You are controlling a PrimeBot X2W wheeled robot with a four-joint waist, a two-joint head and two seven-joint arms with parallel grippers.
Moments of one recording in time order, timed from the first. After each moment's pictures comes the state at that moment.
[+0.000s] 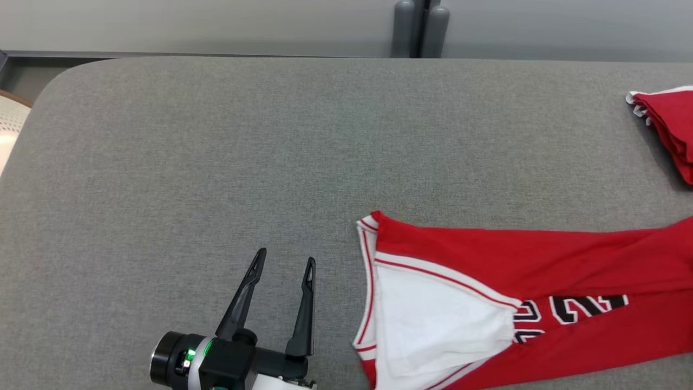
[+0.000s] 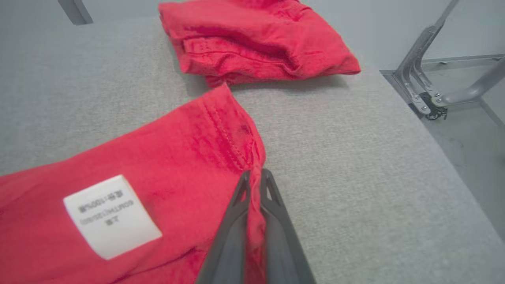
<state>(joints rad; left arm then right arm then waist) 0.02 0.08 -0.43 -0.07 -0.14 0.21 -0.26 -0.33 -0.56 0.08 0.86 0.58 0.13 -0.02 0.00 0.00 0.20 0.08</state>
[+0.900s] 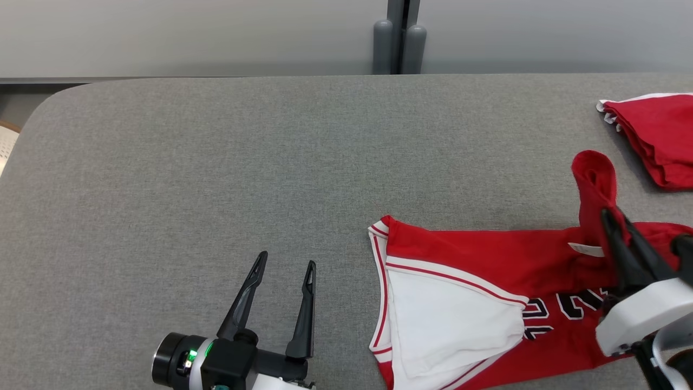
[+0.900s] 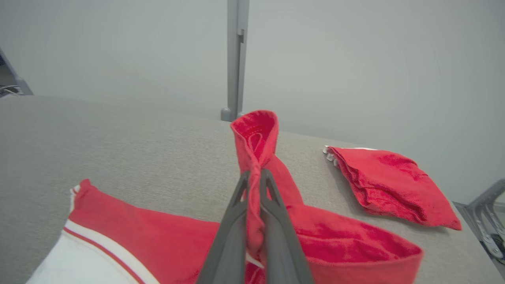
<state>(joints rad) 0.03 0.06 -0.40 -0.04 -0.11 0.18 -0.26 -0.05 -0.24 -0.04 -0.15 0.16 0.13 0.31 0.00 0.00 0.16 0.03</state>
